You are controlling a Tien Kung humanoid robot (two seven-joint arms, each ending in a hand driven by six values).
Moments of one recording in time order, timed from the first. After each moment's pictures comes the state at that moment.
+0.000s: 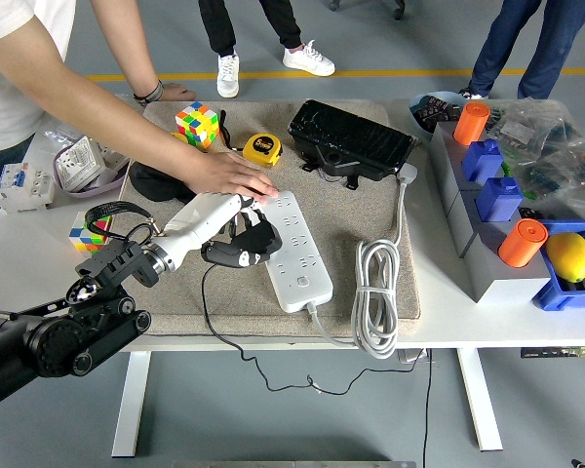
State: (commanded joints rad) left arm -0.63 0.24 -0.54 -0.90 1.71 0.35 -0.22; right arm -0.01 -0.30 0.84 0.42 -0.49 -0.12 0.12
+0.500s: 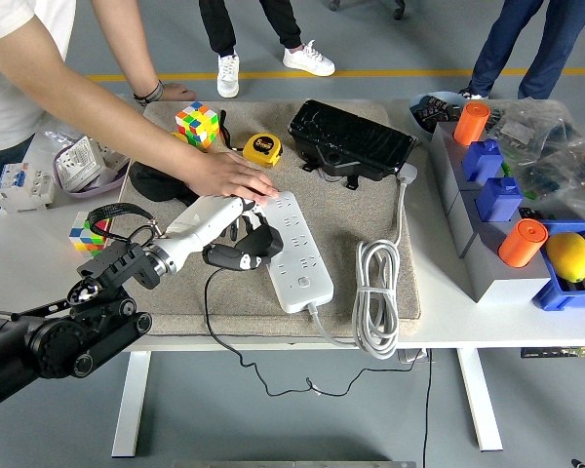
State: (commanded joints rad) left arm -0.63 0.23 -0.53 -0.89 1.72 0.34 -0.21; right arm -0.01 -0.30 0.85 0.42 -0.49 -0.12 0.12
